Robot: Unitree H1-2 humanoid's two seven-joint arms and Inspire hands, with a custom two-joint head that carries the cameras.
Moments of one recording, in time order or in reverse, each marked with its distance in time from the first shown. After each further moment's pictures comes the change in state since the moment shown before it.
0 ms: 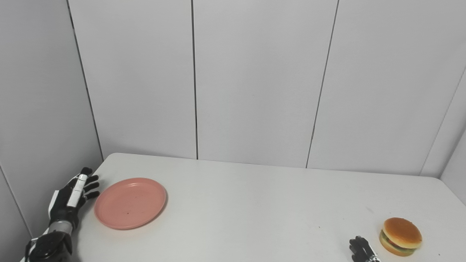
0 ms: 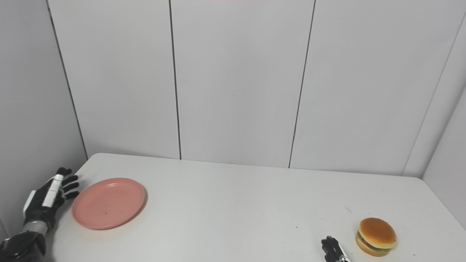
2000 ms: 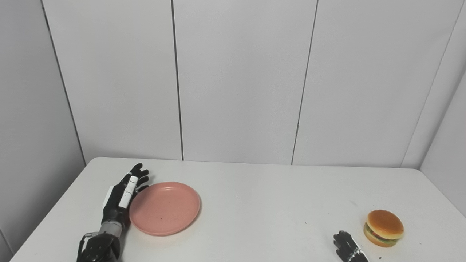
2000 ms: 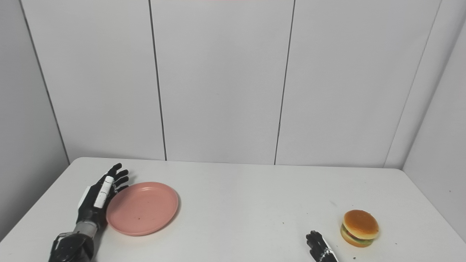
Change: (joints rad) left arm 0.008 -0.244 -0.131 -0.208 0.016 -0.005 -0.039; right arm 0.009 0.003 0.019 -0.040 -0.030 0.054 -0.034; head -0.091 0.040
